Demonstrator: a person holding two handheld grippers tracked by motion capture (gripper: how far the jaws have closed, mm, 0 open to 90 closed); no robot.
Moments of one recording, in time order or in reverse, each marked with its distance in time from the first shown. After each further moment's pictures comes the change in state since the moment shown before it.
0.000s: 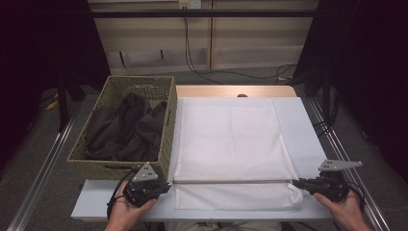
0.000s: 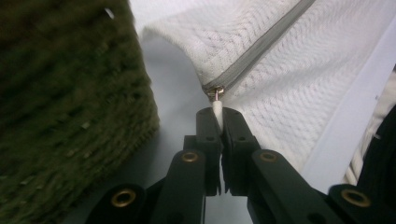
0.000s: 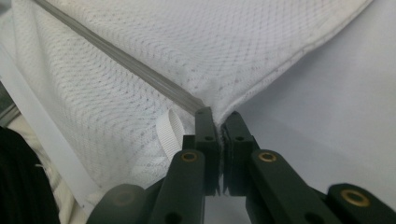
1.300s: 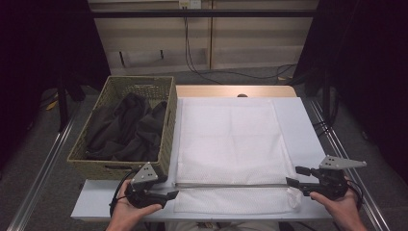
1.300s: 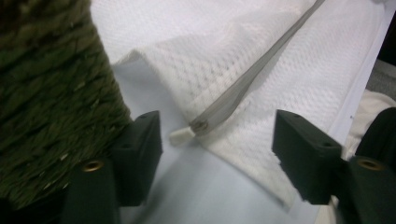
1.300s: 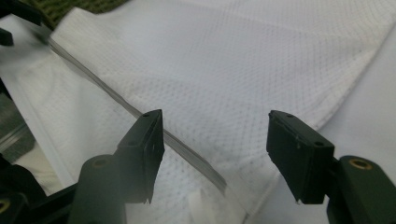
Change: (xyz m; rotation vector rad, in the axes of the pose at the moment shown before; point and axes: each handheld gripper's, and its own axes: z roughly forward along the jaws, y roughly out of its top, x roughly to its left) left arm -0.006 0.003 -0.002 -0.121 -0.027 -0.012; right arm 0.017 0.019 -0.008 -0.156 -0.004 -0.026
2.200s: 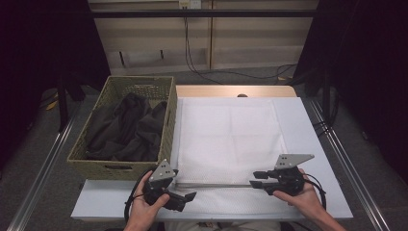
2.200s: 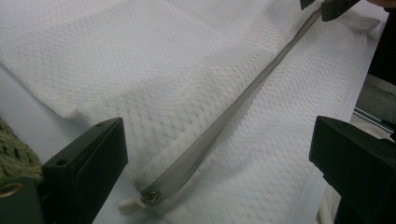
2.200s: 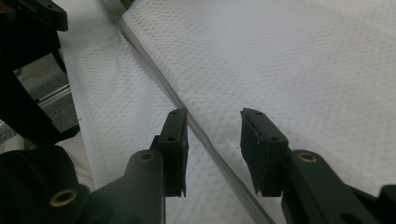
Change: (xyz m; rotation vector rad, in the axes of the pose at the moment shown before) left arm -0.028 0.028 0.030 -0.014 -0.004 0.003; right arm 0.054 0.028 0.079 0.094 0.231 -0.182
